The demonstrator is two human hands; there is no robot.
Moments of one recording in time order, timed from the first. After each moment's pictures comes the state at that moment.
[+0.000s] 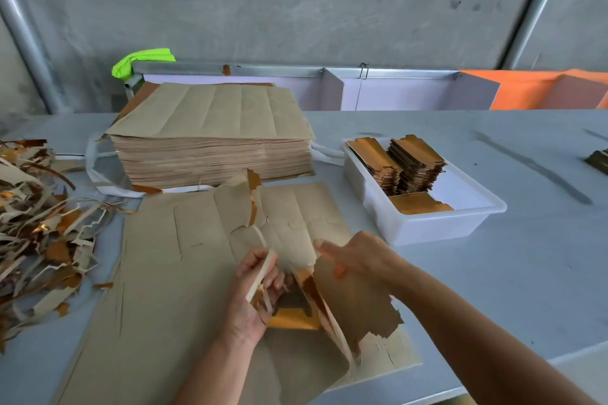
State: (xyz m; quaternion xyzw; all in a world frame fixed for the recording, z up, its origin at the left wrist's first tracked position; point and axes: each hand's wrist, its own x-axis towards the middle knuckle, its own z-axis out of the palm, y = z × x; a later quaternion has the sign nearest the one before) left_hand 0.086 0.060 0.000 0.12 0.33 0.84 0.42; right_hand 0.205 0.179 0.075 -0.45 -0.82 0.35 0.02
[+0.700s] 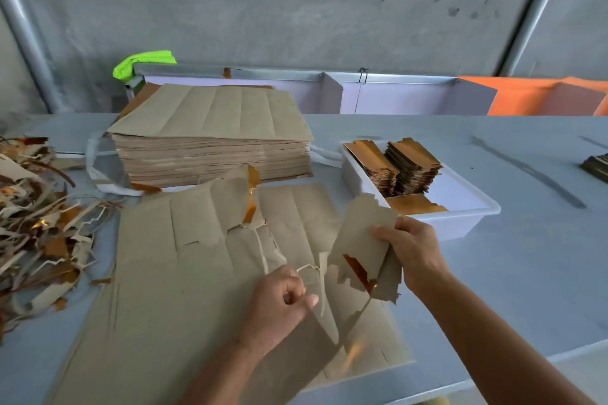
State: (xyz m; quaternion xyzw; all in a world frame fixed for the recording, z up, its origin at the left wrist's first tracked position) left_hand 0.108 0.055 -0.013 0.46 0.69 0.53 0.17; right_hand 0.246 0.204 0.074 -0.49 -0.58 0.55 0.35
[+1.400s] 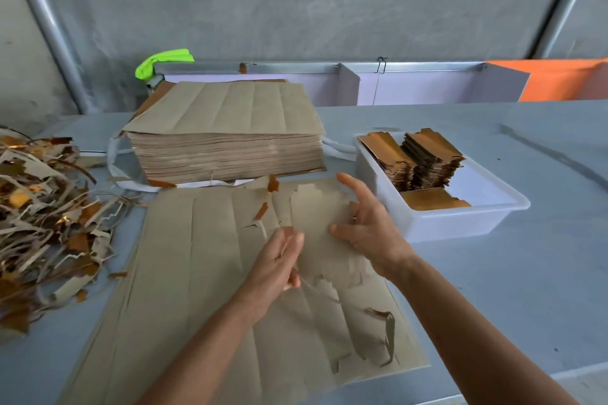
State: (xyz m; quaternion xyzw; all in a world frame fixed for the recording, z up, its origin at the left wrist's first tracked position) left_hand 0.084 0.071 0.016 0.36 0.65 0.59 0.31; right_hand 0.200 0.190 0.073 -0.22 -0.69 0.63 0.27
